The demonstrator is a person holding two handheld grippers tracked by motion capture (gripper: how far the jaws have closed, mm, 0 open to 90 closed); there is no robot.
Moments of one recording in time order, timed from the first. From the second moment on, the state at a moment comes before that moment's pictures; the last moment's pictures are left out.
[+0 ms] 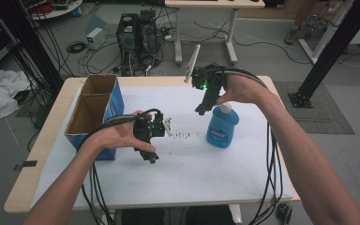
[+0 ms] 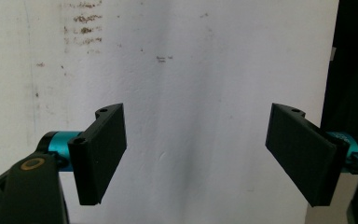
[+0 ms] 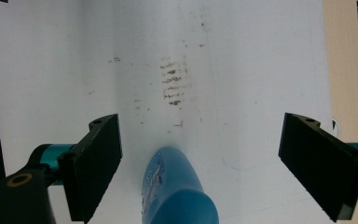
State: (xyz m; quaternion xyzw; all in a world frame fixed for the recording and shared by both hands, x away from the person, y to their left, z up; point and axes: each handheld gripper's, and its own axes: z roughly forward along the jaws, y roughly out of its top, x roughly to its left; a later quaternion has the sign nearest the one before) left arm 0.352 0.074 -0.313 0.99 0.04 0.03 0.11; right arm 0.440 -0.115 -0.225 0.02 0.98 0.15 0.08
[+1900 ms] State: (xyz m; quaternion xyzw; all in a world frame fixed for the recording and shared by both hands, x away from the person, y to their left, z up) left arm 0.339 0.076 -0.309 0.99 0.05 0.04 0.12; right arm 0.411 -0.205 -0.217 0.18 0.96 0.17 0.11
